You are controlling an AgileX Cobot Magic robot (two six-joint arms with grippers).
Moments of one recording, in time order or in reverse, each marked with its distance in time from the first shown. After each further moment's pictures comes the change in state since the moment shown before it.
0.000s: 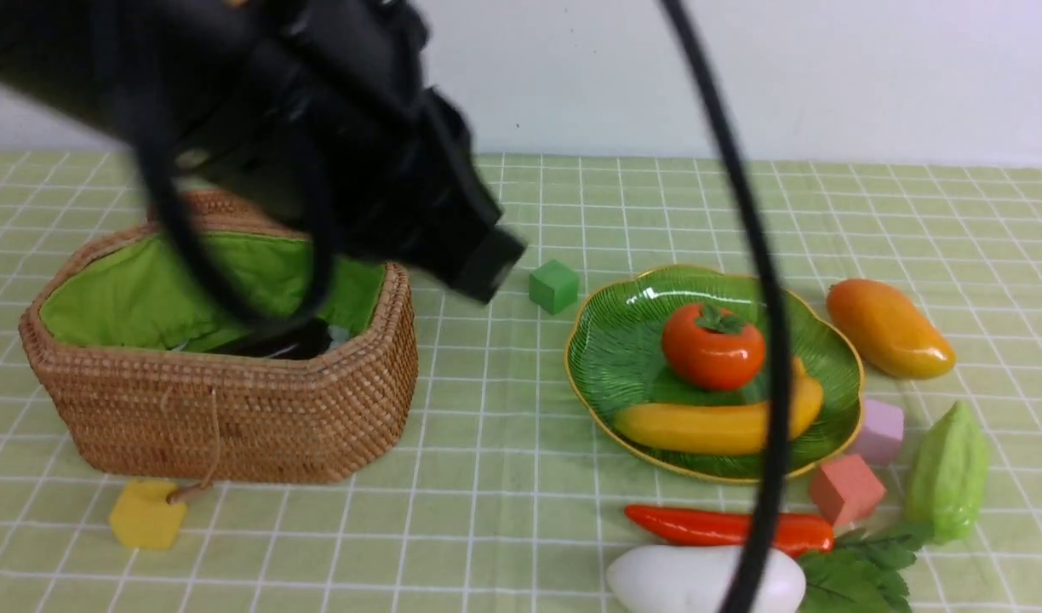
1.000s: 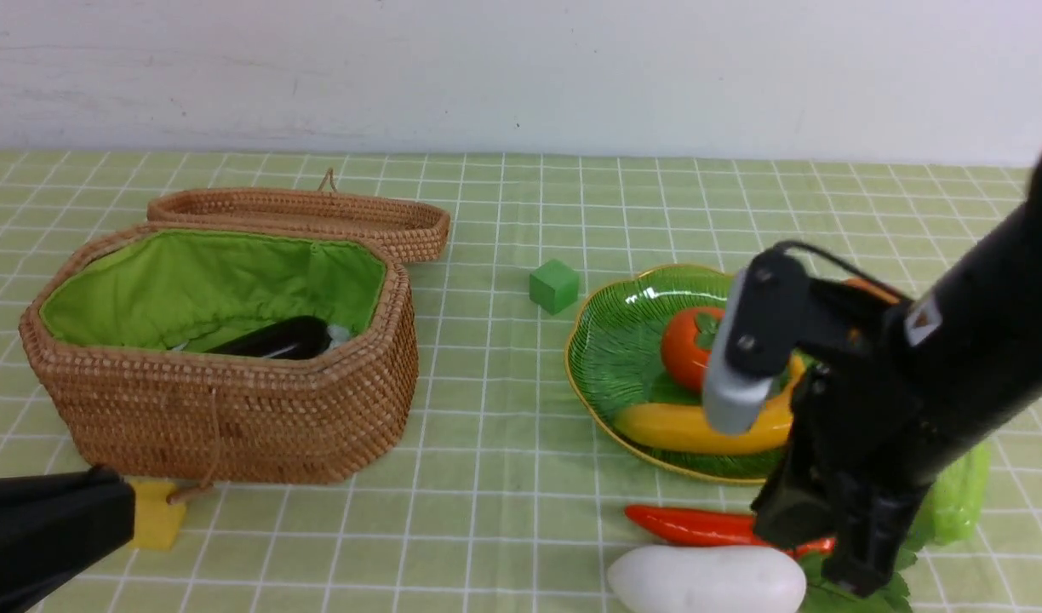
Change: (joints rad) right arm 0.306 0.763 -0.102 -0.109 -0.082 -0.506; left arm 0.000 -0.748 0.681 0.000 -0.341 -0.133
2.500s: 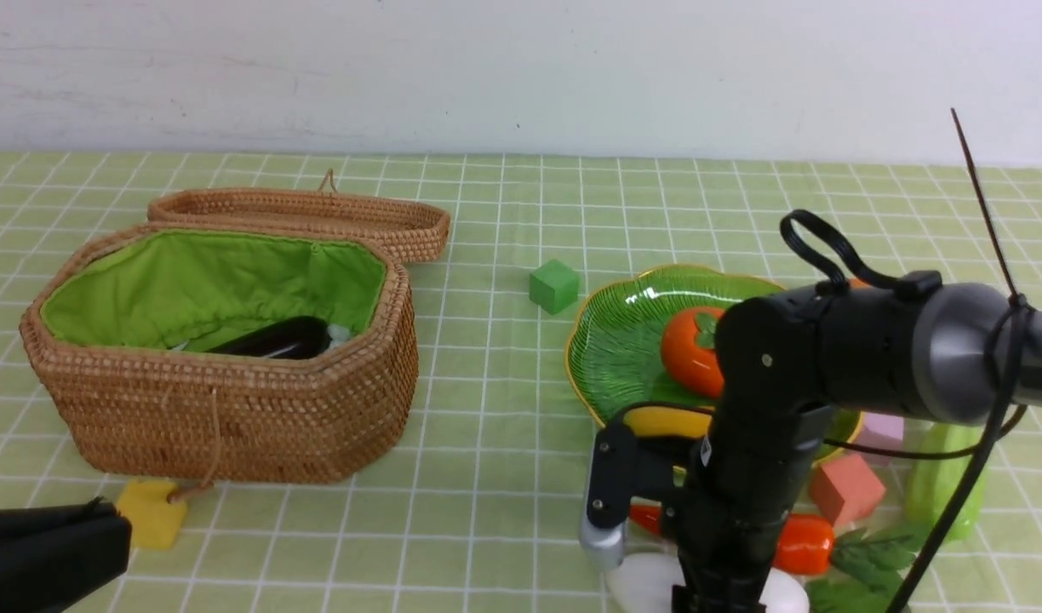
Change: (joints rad) right arm 0.050 0.424 -0.022 -0.028 -0.154 -0.103; left arm 0.000 0.000 0.001 0.000 0.062 0.002
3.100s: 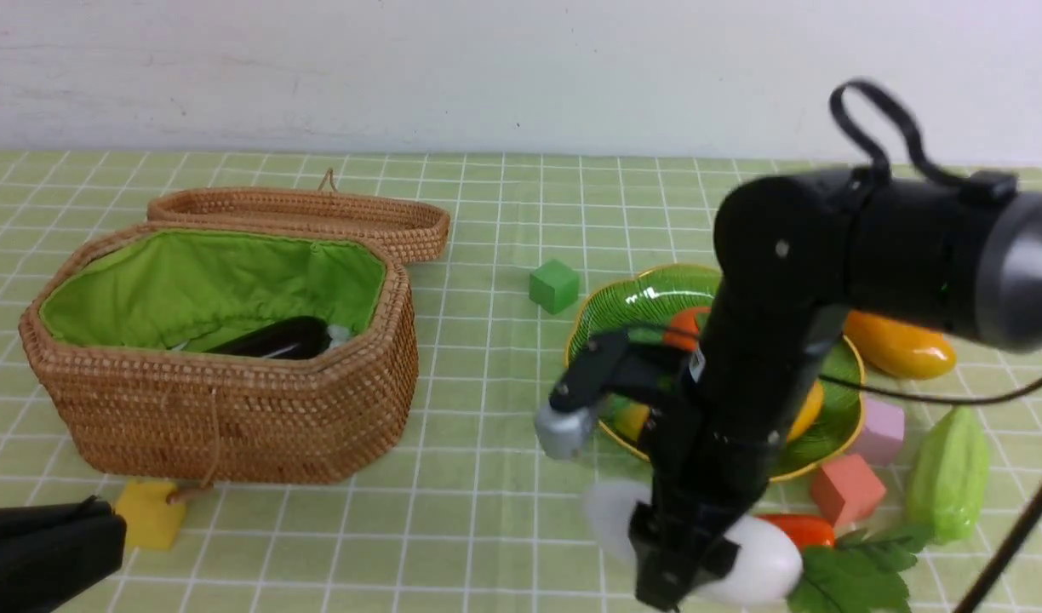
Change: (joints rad) right arm 0.064 -0.128 -0.223 0.026 0.264 0.317; left arm 0.000 -0.002 0.000 0.040 0.008 -0.001
